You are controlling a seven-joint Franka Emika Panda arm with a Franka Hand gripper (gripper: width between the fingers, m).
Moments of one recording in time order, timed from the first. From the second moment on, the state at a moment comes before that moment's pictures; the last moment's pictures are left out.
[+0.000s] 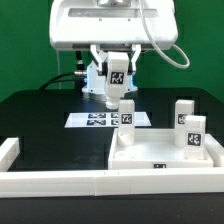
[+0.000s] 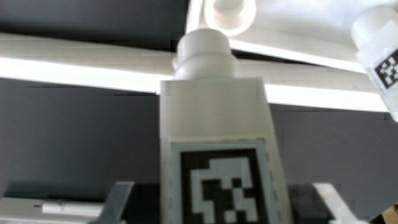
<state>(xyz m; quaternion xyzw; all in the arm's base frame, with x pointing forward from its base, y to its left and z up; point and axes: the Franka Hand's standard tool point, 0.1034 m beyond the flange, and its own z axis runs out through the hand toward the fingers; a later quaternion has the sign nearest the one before) 0.574 -0.017 0.152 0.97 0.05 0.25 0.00</state>
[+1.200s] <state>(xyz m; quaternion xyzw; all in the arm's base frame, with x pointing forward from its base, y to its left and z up) 0.580 -0.016 0.116 0.97 0.04 0.24 0.00</state>
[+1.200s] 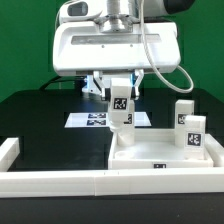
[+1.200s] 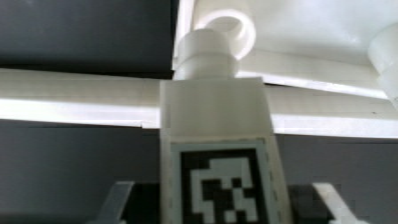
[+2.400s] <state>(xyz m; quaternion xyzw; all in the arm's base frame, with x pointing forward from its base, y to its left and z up) 0.594 -0.024 0.088 0.97 0.01 0.23 -0.05</state>
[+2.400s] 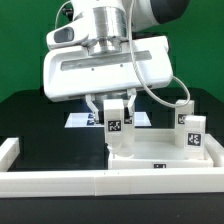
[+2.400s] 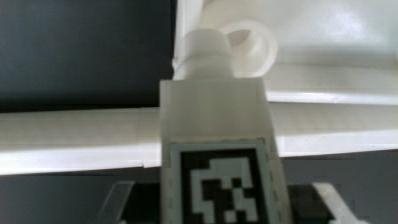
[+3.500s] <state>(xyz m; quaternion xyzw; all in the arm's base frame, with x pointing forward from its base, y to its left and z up) 0.595 -0.013 0.072 0.97 -0.01 0.26 -0.03</state>
